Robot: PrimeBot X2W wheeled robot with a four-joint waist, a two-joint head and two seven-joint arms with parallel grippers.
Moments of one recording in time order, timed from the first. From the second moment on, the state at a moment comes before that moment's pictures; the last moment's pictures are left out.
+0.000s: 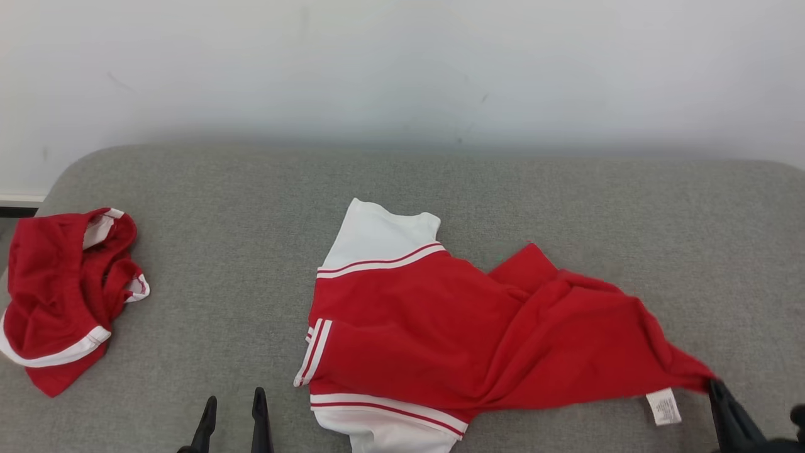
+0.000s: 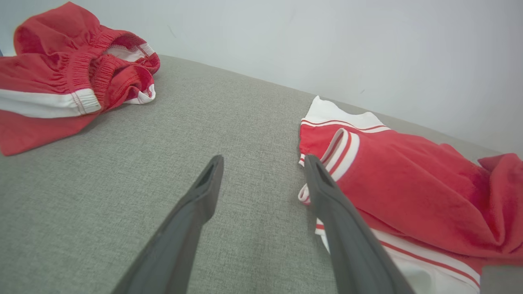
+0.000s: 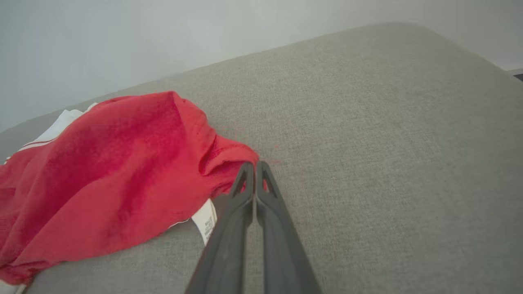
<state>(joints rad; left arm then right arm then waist) 0.04 0.05 -0.11 0.24 -0.34 0.01 -0.26 0.04 -0.32 -0.05 0.30 0.54 0.13 -0.04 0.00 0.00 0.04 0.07</state>
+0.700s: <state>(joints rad) 0.01 0.05 -0.12 0.26 -0.34 0.00 -0.26 -0.18 -0.37 -0.03 0.40 0.53 0.13 0.11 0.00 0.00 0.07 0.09</state>
